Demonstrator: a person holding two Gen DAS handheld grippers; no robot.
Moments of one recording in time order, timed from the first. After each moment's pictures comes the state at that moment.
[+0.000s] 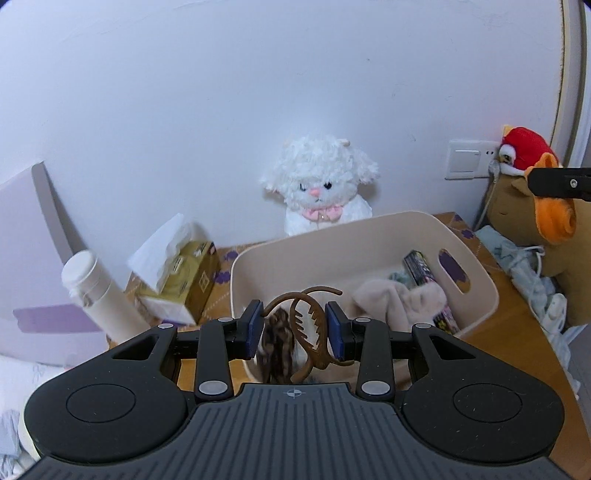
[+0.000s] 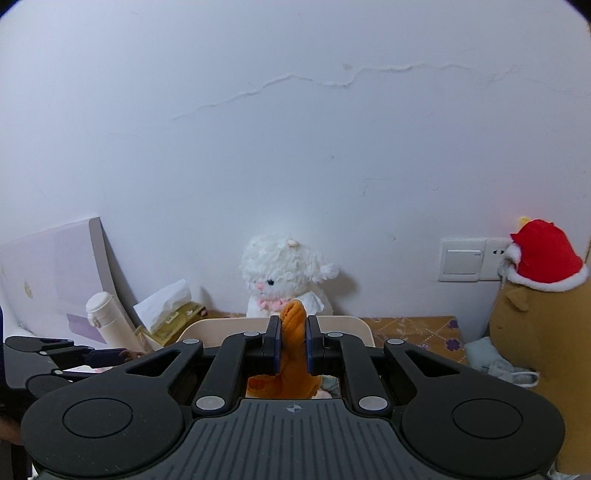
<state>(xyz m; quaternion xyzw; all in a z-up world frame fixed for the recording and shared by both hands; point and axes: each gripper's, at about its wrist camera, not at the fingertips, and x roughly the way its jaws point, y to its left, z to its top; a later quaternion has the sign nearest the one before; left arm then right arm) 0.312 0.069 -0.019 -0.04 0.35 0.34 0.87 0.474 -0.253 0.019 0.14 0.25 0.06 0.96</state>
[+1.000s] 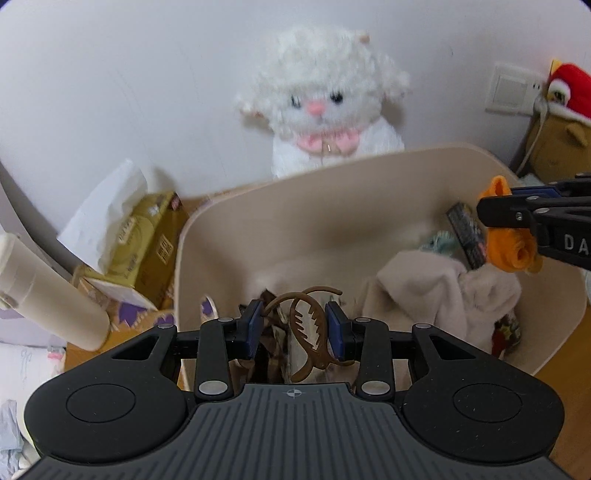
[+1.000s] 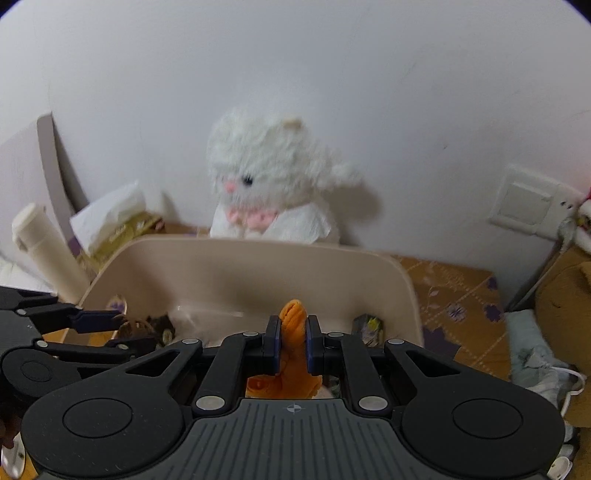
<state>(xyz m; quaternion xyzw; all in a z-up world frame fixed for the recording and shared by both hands) 0.389 0.143 -0.110 -0.07 0.46 0.33 0.82 0.600 -0.214 -0.088 0.07 0.40 0.06 0.91</state>
